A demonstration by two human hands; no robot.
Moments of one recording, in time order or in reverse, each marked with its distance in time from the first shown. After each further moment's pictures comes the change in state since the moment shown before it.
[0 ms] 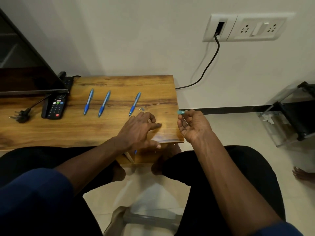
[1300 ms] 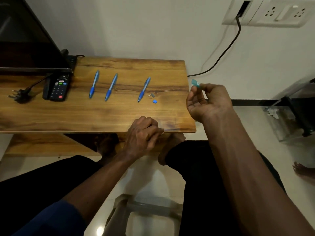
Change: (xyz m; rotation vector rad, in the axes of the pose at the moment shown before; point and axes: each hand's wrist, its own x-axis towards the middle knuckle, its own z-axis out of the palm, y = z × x) left_hand -0.050 0.008 0.079 -0.371 0.702 0.056; right_hand -0.044 -0.005 0.040 0.260 -0.039 0.040
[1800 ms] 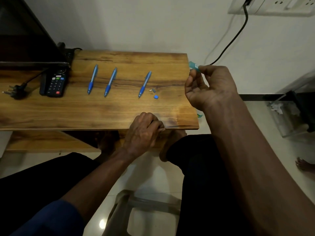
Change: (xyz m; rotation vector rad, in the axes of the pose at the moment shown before) left_hand 0.002 -0.001 -0.001 0.107 -0.048 0.063; right_hand -0.009 0.002 0.023 -0.045 -0.091 -0.031
